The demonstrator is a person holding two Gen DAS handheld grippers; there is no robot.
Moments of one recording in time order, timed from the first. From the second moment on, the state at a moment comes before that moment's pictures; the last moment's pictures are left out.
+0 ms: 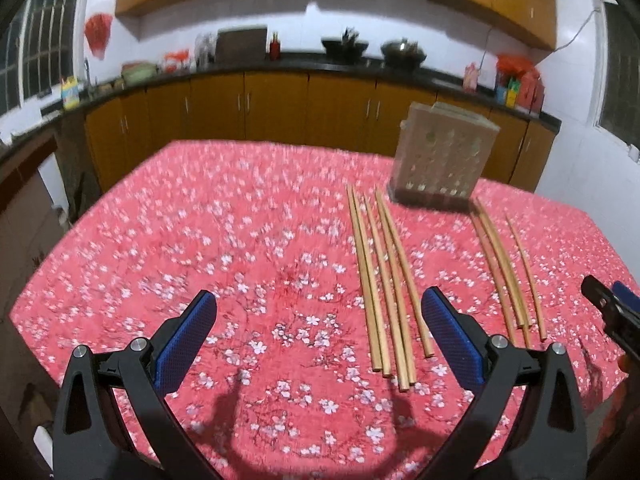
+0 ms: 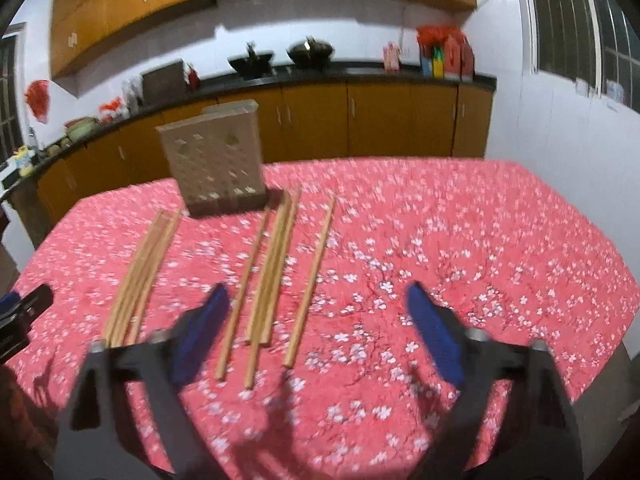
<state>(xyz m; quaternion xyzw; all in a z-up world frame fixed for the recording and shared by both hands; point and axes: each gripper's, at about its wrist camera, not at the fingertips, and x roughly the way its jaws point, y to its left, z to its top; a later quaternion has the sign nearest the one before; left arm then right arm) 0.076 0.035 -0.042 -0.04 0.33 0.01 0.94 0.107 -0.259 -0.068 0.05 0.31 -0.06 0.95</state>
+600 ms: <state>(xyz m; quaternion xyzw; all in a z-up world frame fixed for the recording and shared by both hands) 0.142 0.017 -0.073 -0.02 0.42 -0.06 0.91 0.200 -0.273 -0.127 0.08 0.43 -0.05 0.90</state>
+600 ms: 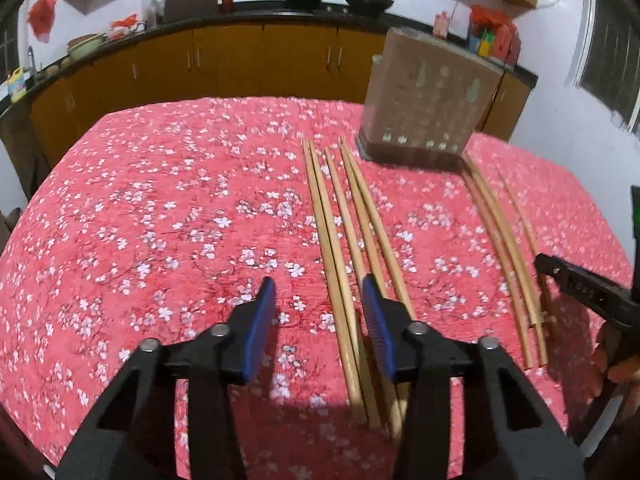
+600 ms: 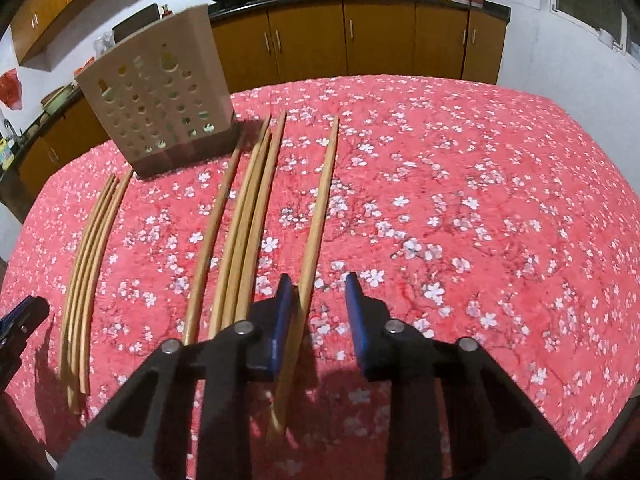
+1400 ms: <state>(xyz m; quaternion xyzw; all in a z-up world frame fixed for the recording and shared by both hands) 0.177 0.010 -0.093 0.00 0.45 -0.06 0.89 0.201 -0.269 -0.131 0.04 0.42 -0.05 0.91</state>
